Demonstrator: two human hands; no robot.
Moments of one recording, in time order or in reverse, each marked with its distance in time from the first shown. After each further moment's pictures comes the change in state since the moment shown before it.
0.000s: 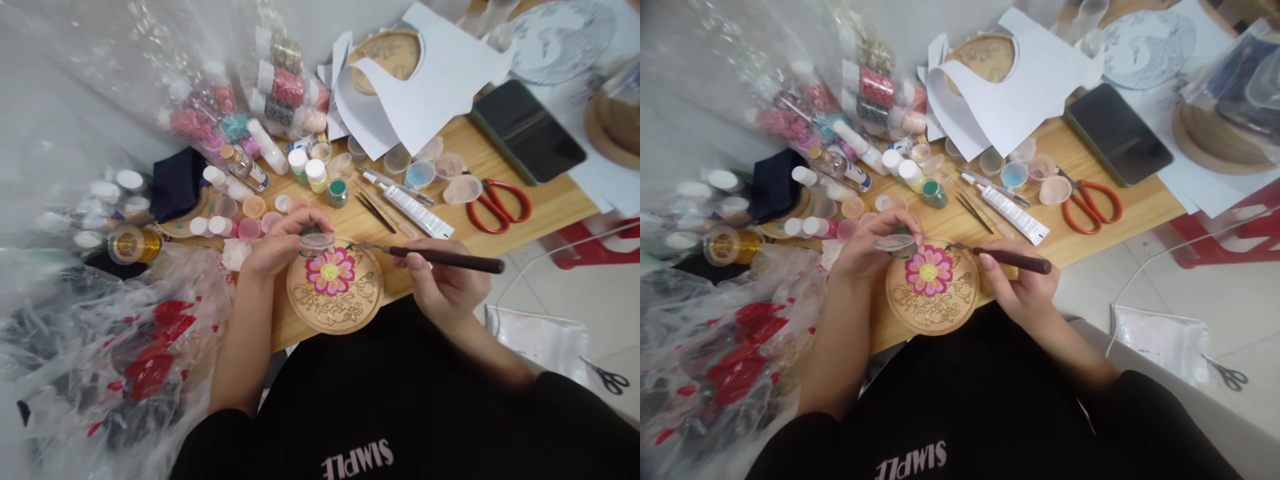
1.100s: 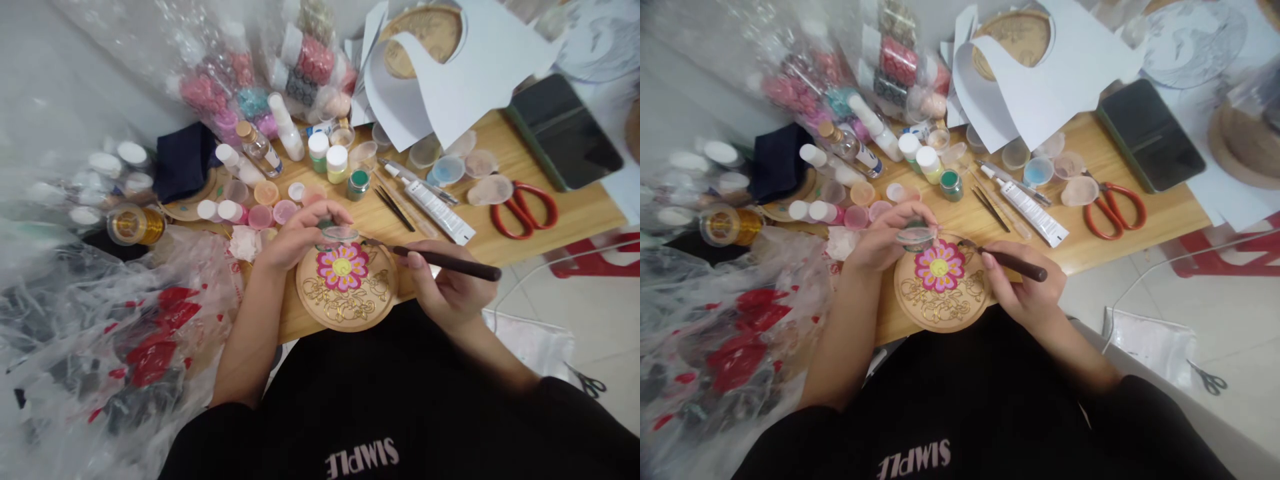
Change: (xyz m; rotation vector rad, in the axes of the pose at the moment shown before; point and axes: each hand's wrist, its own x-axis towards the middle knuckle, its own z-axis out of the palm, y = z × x) left_hand 0.002 -0.012 -0.005 -0.025 -0.025 0.025; right_hand 0.007 -0.004 0.011 -0.112 -0.052 -0.247
